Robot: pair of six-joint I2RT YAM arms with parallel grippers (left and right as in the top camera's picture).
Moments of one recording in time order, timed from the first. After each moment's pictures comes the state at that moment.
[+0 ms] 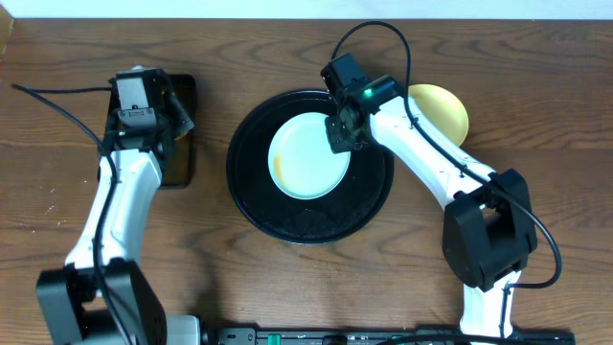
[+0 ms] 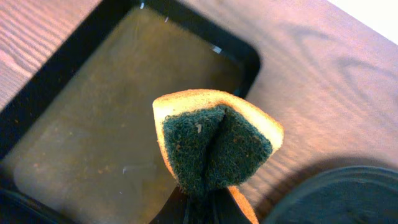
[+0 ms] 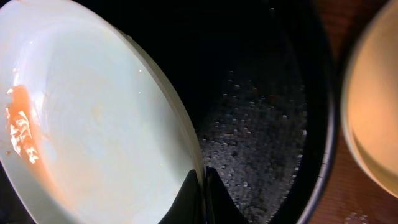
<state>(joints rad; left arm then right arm) 0.12 1.58 1.12 -0.42 -0.10 -0.42 0.54 2.06 1.72 -0.97 0.05 0.31</state>
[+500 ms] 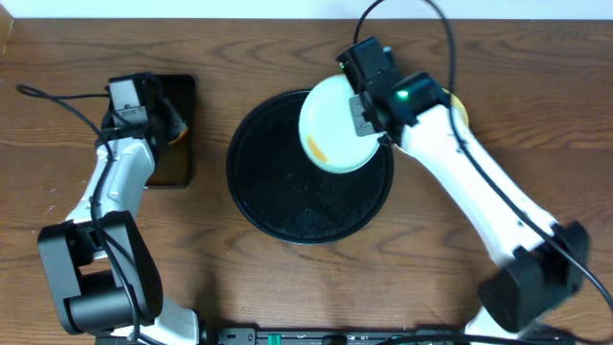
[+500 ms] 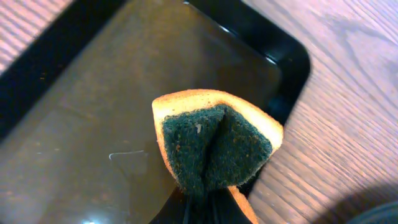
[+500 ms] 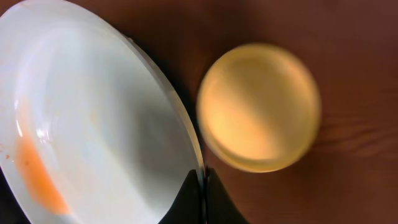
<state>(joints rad) 0.21 1.73 1.12 -0.30 -0.04 -0.41 0.54 1.80 1.73 -1.04 0.39 0.28</state>
